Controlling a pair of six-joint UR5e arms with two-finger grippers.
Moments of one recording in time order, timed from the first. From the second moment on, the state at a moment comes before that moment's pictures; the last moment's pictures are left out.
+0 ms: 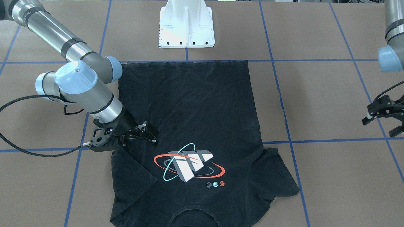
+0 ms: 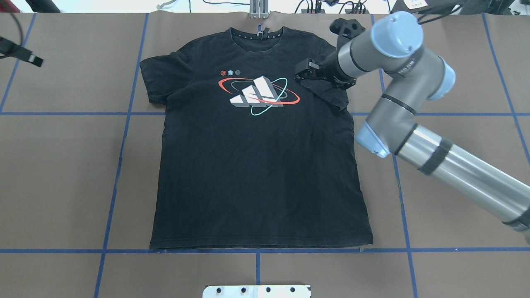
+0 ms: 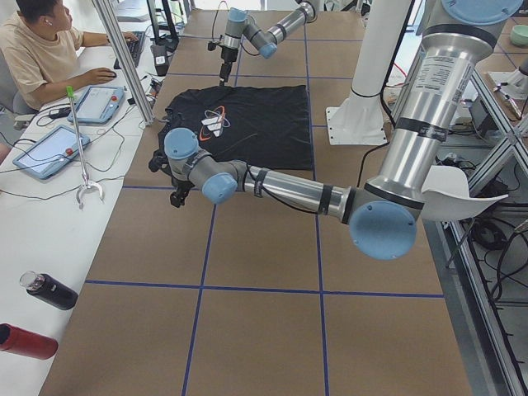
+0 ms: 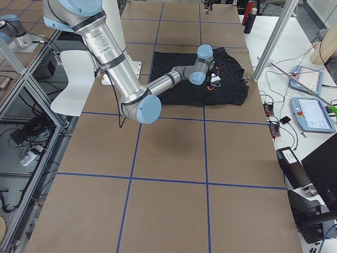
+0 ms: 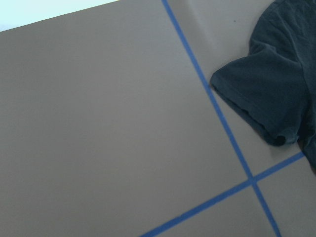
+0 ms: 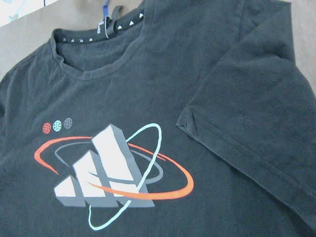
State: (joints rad) left arm -1.28 -1.94 -1.39 -2.07 -2.43 -0.25; right arm 0.81 -0.99 1.46 -0.91 2.06 1.30
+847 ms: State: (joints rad) left arm -1.08 -2.25 -0.90 -2.47 -2.34 -0.75; right arm 0.82 -1.23 1.73 -0.91 2.14 1.31
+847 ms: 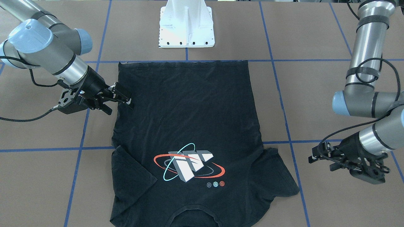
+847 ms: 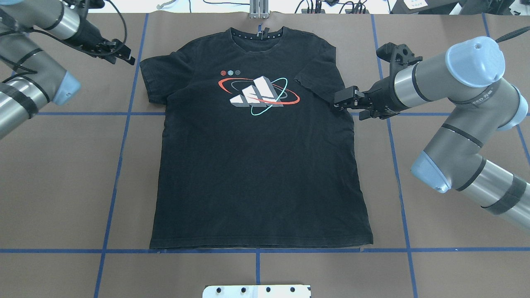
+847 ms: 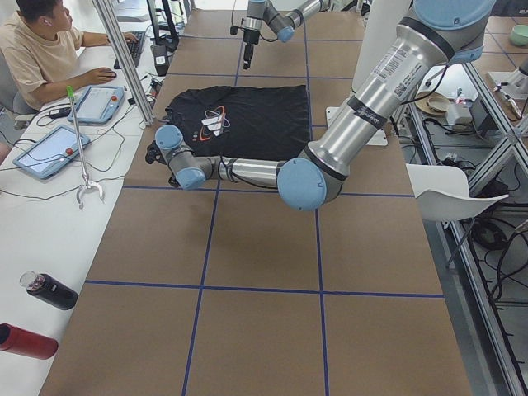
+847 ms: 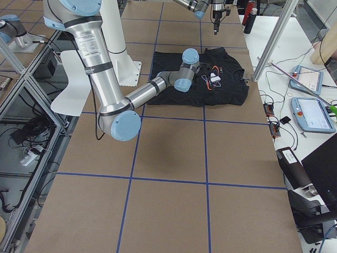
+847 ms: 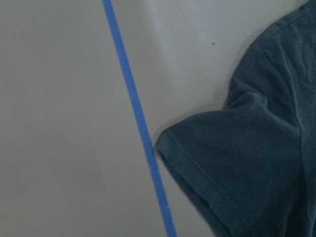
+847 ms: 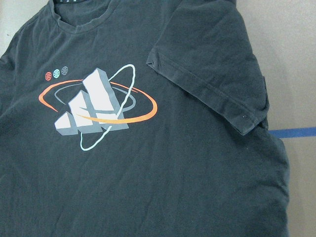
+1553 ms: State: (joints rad) left arm -1.03 -2.38 -0.65 -2.63 -2.18 -0.81; right arm 0.82 -1.24 1.72 -0.91 2.13 1.31
